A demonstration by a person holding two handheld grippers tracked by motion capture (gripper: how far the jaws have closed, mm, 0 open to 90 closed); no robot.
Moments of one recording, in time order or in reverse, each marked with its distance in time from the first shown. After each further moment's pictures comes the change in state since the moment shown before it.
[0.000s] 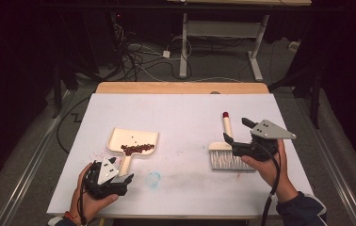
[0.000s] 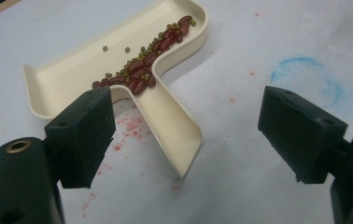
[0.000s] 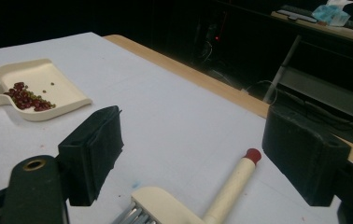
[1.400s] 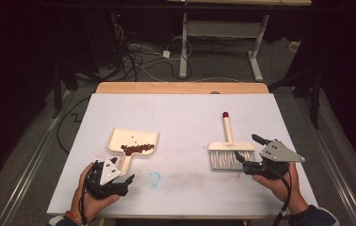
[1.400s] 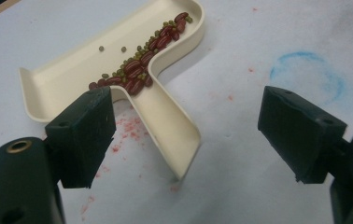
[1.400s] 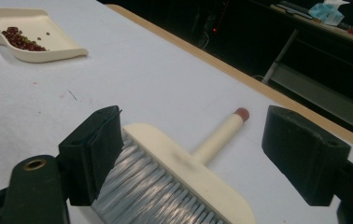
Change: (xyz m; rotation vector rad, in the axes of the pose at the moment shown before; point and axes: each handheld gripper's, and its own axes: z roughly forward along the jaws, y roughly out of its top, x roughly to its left) left arm -0.002 0.001 0.003 0.012 0.000 0.028; right arm -0.002 -0.053 -0.027 0.025 -0.017 -0.091
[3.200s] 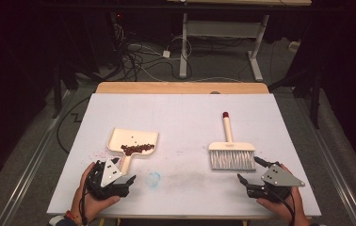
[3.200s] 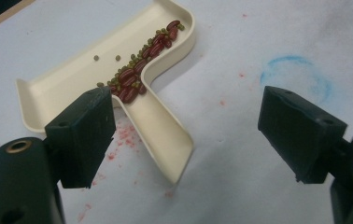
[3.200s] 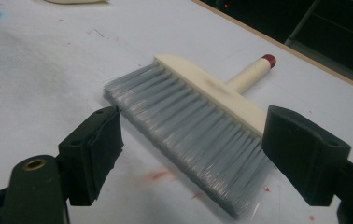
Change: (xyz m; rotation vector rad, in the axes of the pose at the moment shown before) left arm -0.002 0.002 -0.001 -0.022 -0.006 0.039; right arm 0.026 -0.051 -0.021 0.081 0.031 -0.014
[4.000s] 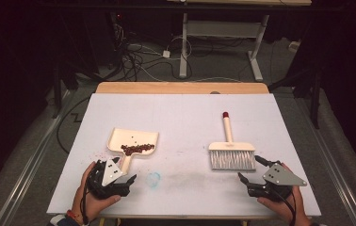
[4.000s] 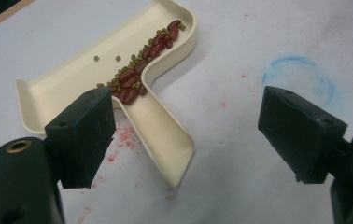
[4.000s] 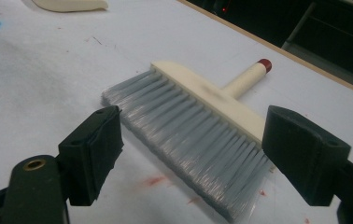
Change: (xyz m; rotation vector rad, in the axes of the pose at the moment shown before) left arm -0.001 0.002 0.002 0.003 0.007 0.001; right arm -0.003 0.002 -0.003 -0.020 -0.009 0.015
